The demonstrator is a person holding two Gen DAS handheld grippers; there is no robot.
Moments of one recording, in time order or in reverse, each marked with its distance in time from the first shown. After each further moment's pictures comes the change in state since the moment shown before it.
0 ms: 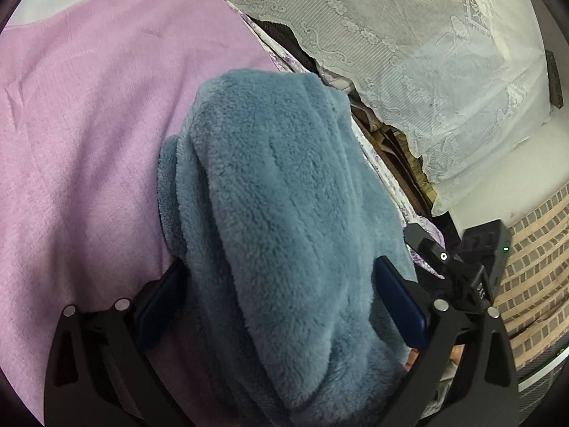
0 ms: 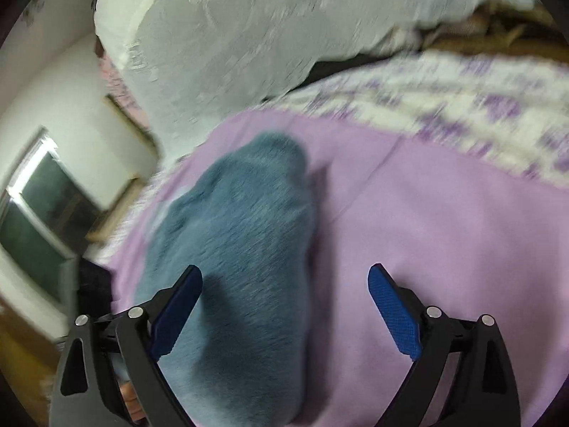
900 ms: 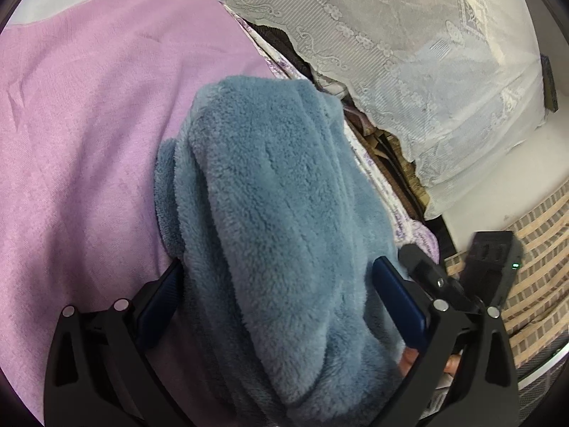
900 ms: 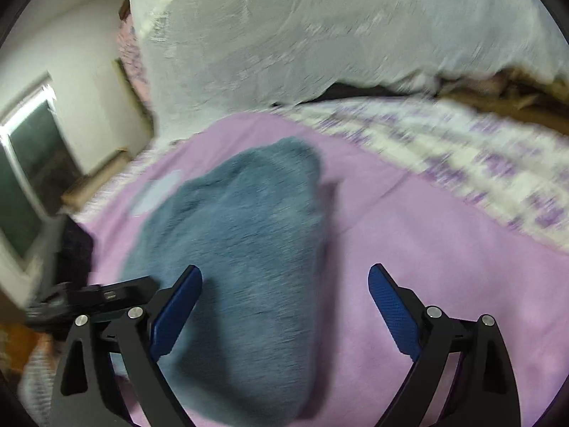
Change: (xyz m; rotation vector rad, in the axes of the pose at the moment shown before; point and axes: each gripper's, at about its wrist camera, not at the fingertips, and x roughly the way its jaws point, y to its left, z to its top) left arm -0.005 0.002 0.000 -0.013 -0.014 -0.045; right arm -0.003 0.016 -0.006 -0.086 0.056 0.135
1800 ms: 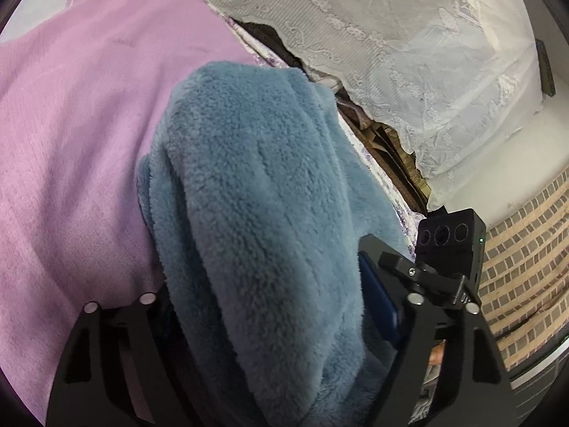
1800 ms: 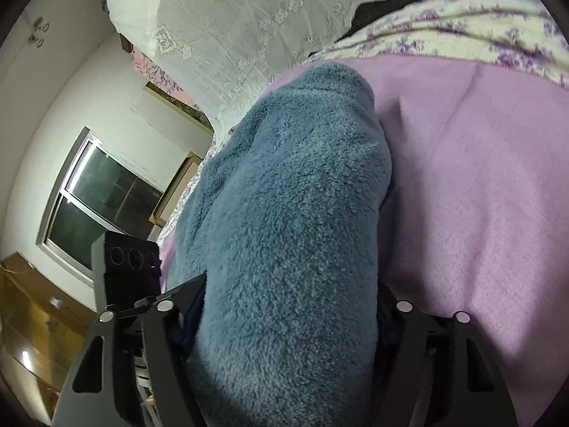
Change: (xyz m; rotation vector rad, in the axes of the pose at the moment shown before) left arm 0.014 -0.012 0.007 0.069 0.005 0.019; right arm 0.056 -0.021 0.000 0.186 0.091 0.277
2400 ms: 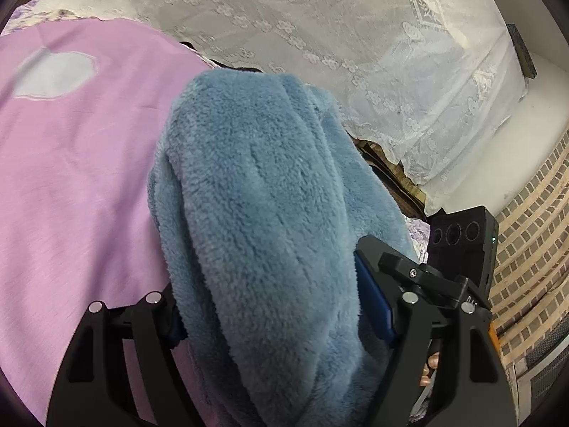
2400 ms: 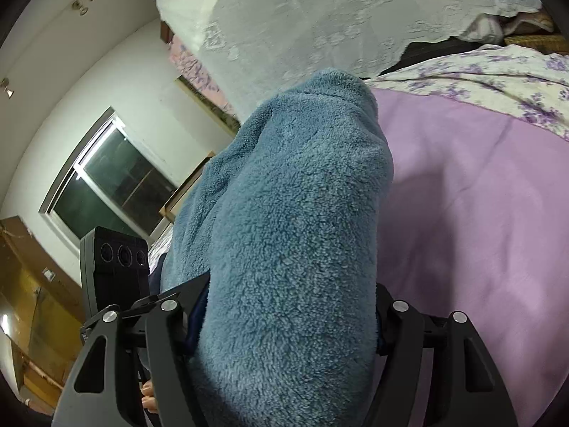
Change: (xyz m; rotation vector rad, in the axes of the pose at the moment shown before) left arm -0.097 -0.032 -0.033 0.080 -0.125 0.066; right arm -0.027 0.079 -0.029 -0.134 -0.032 0.046
